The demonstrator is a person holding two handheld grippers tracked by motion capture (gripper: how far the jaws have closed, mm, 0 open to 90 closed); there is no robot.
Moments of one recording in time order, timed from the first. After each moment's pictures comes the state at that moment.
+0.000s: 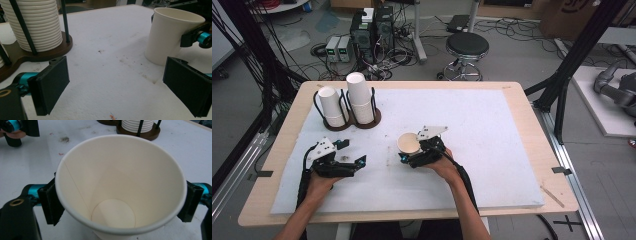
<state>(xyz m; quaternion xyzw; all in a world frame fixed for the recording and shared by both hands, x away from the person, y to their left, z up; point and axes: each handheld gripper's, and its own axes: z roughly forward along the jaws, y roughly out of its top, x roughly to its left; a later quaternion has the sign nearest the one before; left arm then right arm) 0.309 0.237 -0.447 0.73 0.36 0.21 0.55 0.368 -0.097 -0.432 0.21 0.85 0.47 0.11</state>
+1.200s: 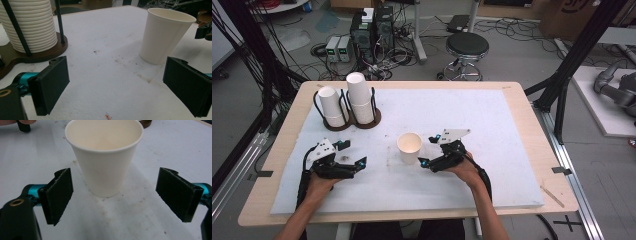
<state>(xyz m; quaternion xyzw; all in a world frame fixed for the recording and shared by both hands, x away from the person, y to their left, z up) 0.307 0.238 -0.448 0.73 0.34 0.20 0.56 0.356 -0.157 -0.425 0.20 0.85 0.47 0.11</state>
